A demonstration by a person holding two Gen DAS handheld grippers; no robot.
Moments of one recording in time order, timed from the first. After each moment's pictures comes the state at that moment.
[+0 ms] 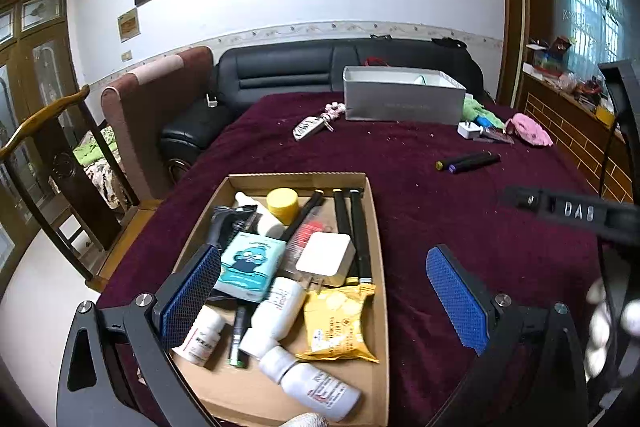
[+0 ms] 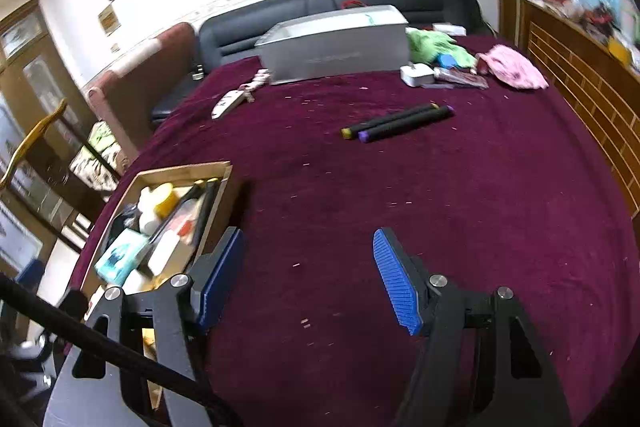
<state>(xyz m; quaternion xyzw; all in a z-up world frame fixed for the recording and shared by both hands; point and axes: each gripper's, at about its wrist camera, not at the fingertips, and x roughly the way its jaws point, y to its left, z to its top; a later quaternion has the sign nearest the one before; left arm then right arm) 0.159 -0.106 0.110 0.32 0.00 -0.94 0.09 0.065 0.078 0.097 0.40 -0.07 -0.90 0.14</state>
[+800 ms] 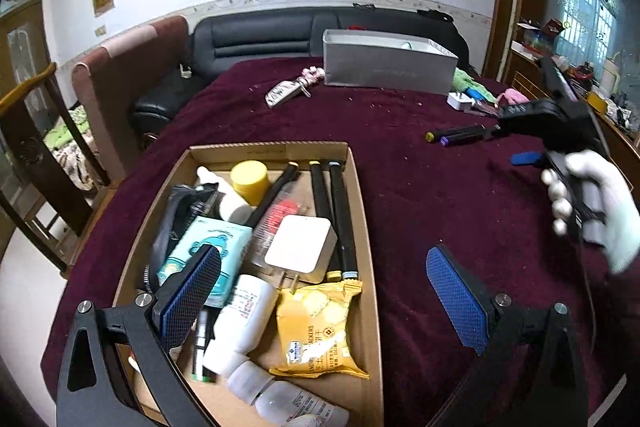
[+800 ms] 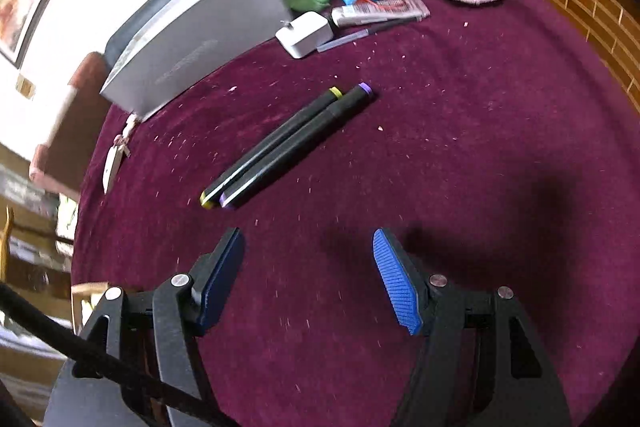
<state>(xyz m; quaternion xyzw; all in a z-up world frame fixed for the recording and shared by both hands) 0.122 -0.113 0.082 0.37 0.02 -0.93 0.05 -0.108 0.160 0.033 0.51 -0.21 -0.83 0.05</state>
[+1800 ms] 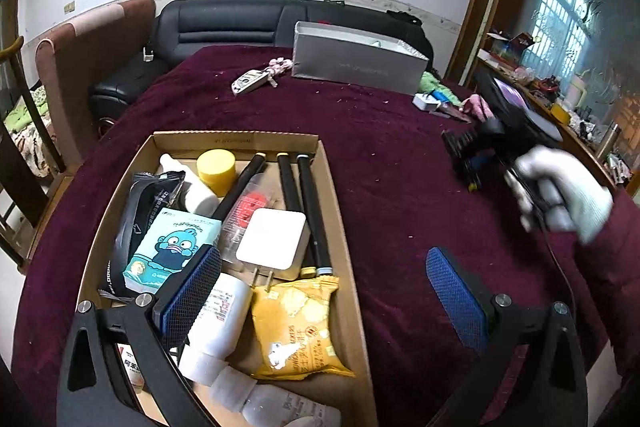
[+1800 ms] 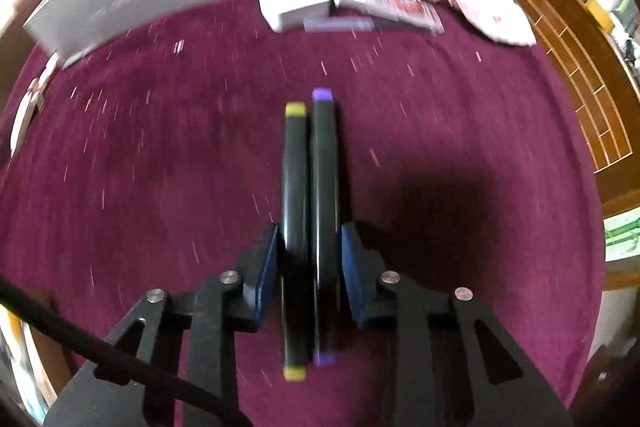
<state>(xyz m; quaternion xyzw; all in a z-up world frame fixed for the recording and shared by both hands) 0.123 -0.130 0.080 0.38 0.07 -0.92 -0.04 -0.132 0.127 0.020 0.59 -0.03 -0.80 -0.03</state>
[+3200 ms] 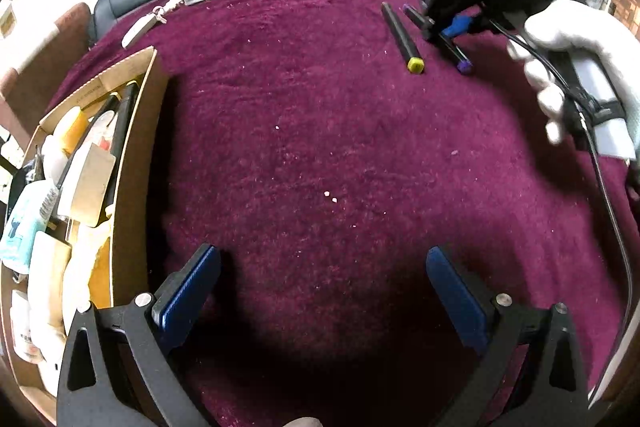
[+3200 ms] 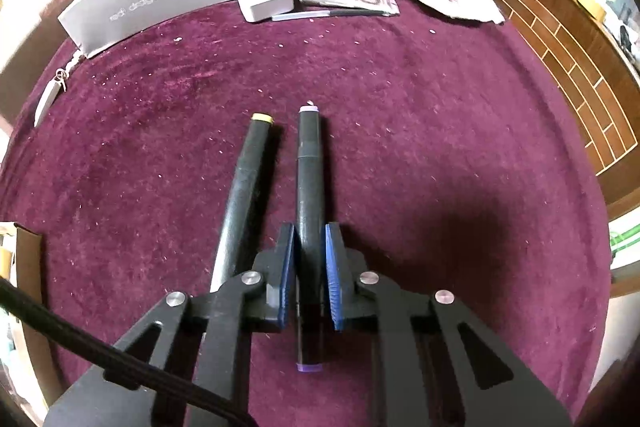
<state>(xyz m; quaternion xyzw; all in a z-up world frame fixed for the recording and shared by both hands) 0.112 0.013 0.004 0.50 -0.05 -0.86 -0.07 -0.080 0.161 0.019 0.55 -0.04 -0.84 -0.01</state>
